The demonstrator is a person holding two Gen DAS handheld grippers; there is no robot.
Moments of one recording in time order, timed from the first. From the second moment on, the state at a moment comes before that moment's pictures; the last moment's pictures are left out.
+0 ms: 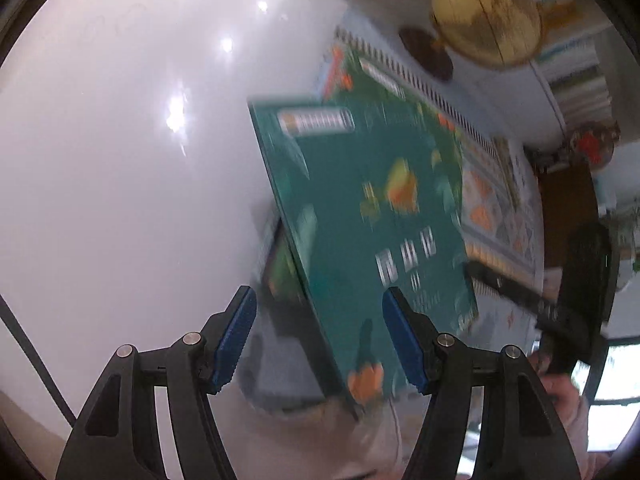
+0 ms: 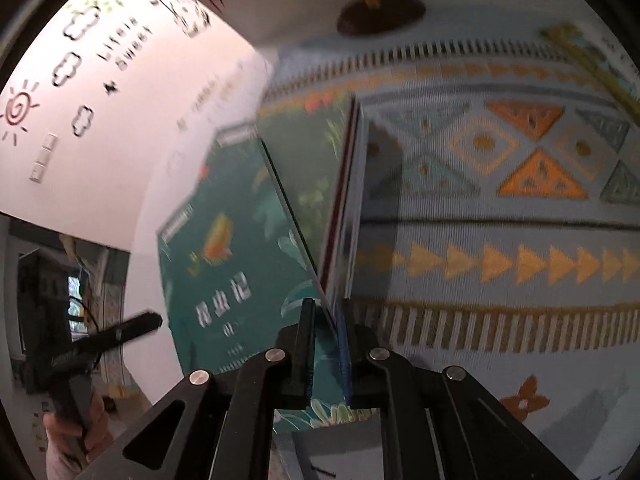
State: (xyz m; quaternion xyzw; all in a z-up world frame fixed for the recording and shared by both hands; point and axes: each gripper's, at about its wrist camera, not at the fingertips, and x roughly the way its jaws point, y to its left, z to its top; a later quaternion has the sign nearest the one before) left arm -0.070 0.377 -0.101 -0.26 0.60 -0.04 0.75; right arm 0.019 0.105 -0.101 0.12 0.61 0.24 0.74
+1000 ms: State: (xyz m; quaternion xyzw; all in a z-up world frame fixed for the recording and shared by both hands) left arm 0.005 0.345 -0.087 -0.16 0.61 -0.04 0.77; right arm 0.001 0.115 -0.092 0.18 0.60 0.24 0.74
